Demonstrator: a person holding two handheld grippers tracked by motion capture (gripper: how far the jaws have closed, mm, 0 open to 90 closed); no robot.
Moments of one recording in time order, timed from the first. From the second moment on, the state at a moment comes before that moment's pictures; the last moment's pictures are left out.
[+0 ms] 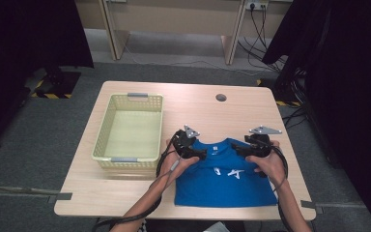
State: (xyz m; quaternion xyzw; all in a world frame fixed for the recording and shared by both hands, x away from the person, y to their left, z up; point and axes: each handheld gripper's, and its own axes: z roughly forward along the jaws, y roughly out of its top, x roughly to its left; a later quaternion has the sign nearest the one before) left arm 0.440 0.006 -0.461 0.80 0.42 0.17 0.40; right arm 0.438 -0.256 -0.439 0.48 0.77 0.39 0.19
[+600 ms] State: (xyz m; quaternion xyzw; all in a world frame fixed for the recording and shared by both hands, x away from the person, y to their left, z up) left arm 0.437 0.016 -0.459 0.80 0.42 0.14 0.41; right arm 0.448 -0.249 -0.454 0.46 0.79 0.37 0.17
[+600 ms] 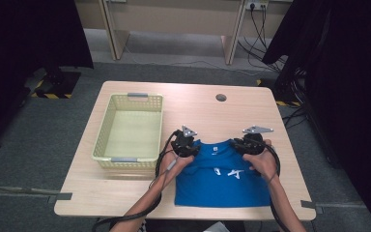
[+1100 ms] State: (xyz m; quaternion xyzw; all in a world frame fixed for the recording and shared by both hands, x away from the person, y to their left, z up) left arm 0.374 0.024 -0.429 0.80 0.35 0.14 0.46; right arm 0.365 -0.273 -0.420 0.42 0.77 0.44 0.20
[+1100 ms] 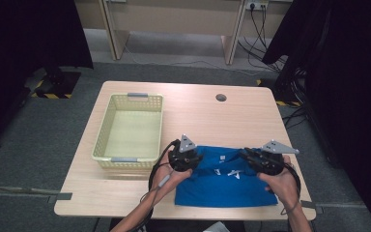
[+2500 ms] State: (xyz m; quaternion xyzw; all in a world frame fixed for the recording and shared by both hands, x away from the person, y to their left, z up) left arm 0.347 0.025 -0.438 0.80 0.35 0.09 0.47; right arm 0.330 -0.288 -0.433 0.44 0.77 0.42 0.19
